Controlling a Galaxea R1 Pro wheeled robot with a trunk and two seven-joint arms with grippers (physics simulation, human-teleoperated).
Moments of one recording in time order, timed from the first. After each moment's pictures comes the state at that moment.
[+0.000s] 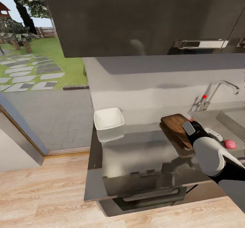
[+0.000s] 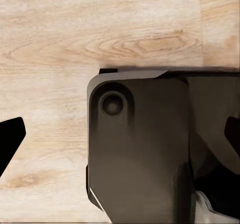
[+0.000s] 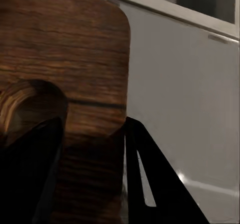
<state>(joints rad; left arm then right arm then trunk) 0.00 -0.01 0.01 -0.27 0.00 -0.30 0.00 -1.22 -0.11 -0.58 -0.31 -0.13 0.26 -0.97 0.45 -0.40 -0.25</state>
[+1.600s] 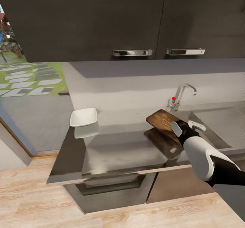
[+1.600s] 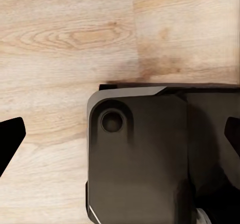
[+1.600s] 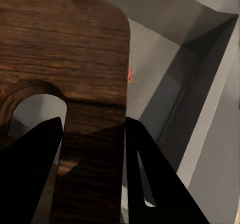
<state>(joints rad) 0.00 -0.01 0.00 -0.27 0.00 -0.30 0.00 -1.22 -0.04 -0.33 -0.29 -0.13 0.27 -0.83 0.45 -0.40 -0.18</state>
